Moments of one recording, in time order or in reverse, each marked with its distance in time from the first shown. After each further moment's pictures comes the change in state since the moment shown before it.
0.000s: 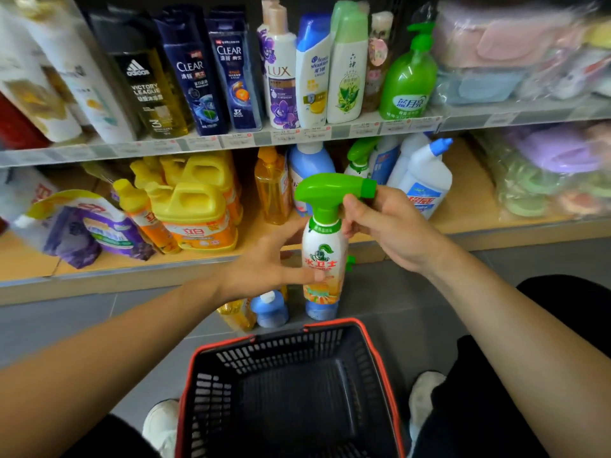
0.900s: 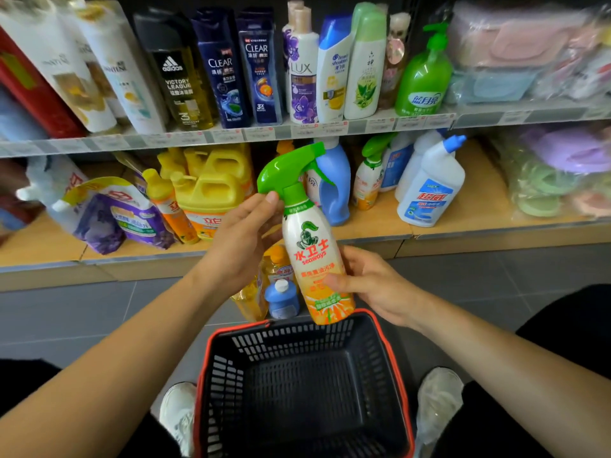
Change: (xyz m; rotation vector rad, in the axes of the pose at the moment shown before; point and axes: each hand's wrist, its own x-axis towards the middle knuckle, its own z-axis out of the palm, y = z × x) left_hand -0.039 0.022 -0.013 -0.578 0.446 0.015; right_hand -0.053 0.062 0.050 0.203 -0.121 0.337
